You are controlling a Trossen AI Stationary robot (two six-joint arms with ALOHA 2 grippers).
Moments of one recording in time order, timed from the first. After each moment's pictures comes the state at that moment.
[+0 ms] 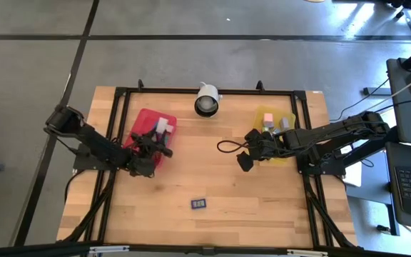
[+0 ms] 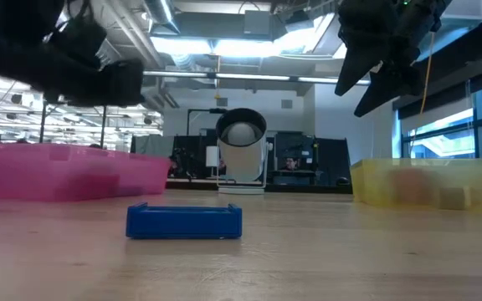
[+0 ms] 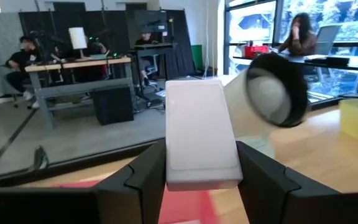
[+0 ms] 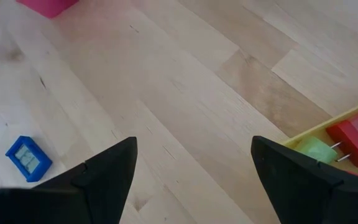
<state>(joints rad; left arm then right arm) -0.38 1.39 0.32 0.60 -1.57 -0.48 0.22 1.29 0.92 -0.64 0.32 0.93</state>
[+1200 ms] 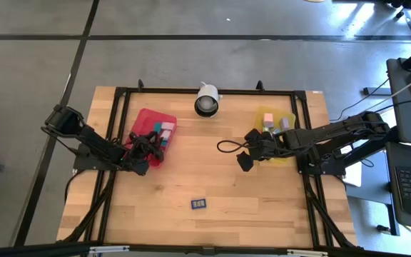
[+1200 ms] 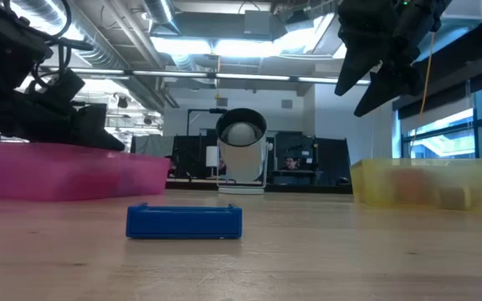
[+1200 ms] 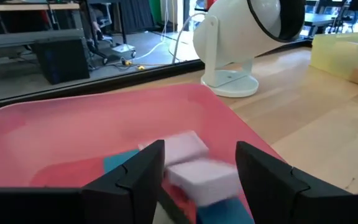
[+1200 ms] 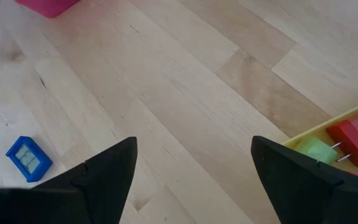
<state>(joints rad) -0.37 1.38 0.07 0.56 -1.28 -0.78 0.22 1.29 0.92 -0.64 0.32 0.93</state>
